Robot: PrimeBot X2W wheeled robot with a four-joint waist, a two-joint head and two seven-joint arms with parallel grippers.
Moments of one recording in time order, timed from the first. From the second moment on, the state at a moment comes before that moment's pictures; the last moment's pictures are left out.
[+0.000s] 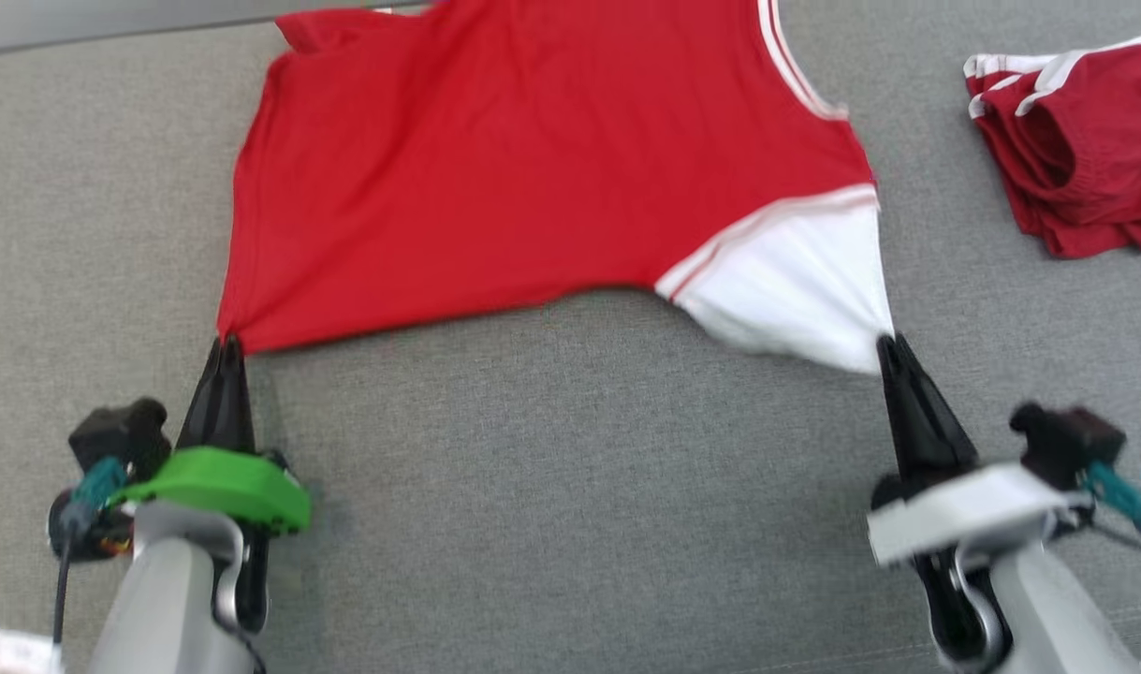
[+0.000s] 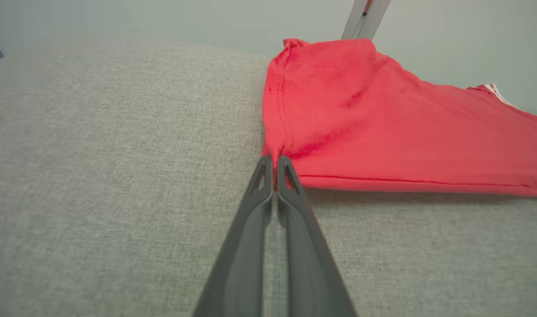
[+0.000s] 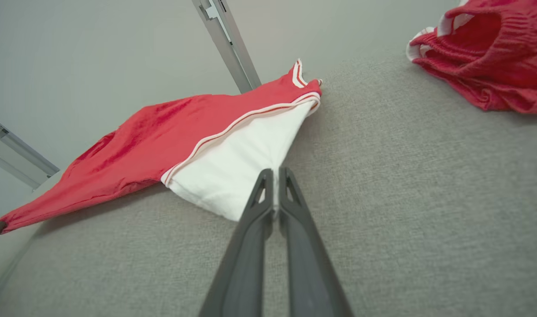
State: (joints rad) left arm -0.38 0.14 -0.07 0.58 -0.40 -0.06 -0.26; right arm -0.20 -0.17 0.16 0.26 0.53 0.13 -0.26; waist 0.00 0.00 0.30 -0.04
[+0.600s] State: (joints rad) left arm 0.13 0.21 -0.04 -0.28 -0.39 0.14 0.10; right arm 0.28 -0.07 -0.03 -0.40 0.38 0.13 0.05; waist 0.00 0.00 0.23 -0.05
